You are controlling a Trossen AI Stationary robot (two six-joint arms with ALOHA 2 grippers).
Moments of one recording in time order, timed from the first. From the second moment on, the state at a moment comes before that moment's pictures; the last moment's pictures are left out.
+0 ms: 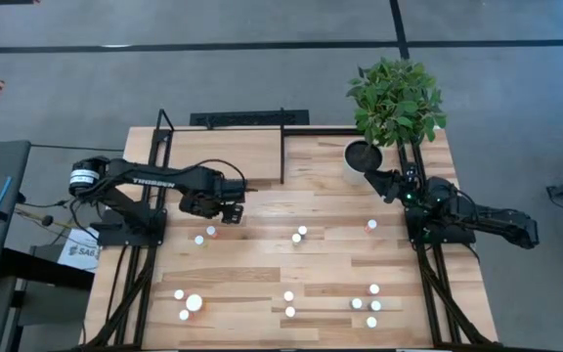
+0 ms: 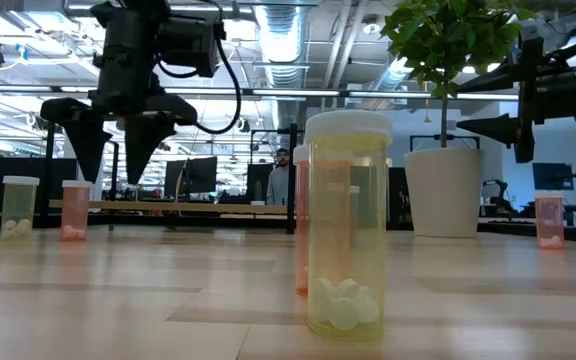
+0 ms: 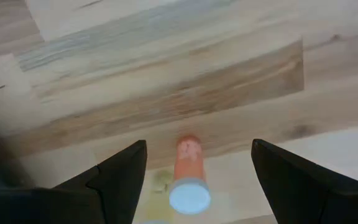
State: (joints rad) left arm 0.09 1.50 0.99 -1.06 0.04 -1.21; right arm -0.25 0.01 0.00 0.06 0.29 0.77
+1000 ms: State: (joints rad) left arm -0.19 1.50 0.94 -1.06 -0.13 -1.27; right arm -0.25 0.01 0.00 0.06 0.29 0.77
